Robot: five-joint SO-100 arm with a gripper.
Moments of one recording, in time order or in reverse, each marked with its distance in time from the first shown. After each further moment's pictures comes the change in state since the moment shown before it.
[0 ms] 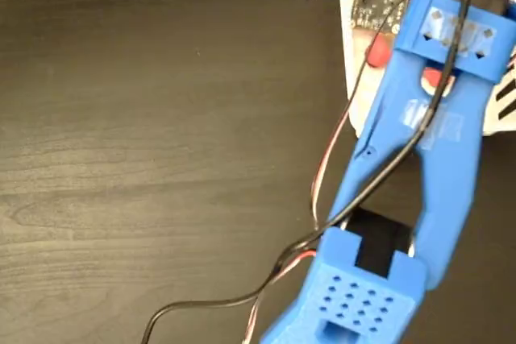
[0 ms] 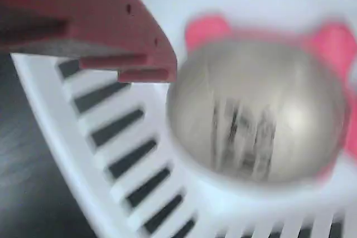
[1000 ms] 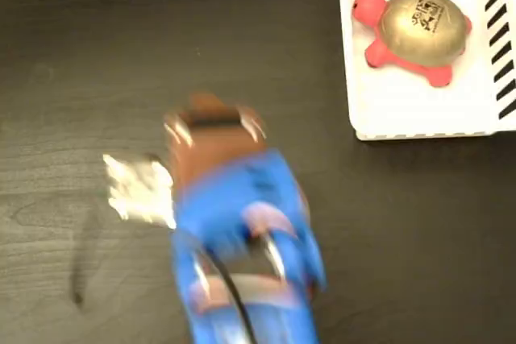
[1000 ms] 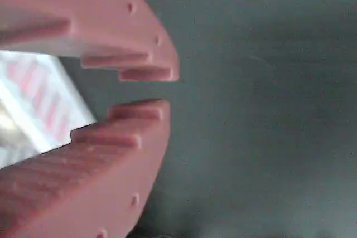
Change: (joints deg) arm -34.0 92.2 106.6 -39.5 14.8
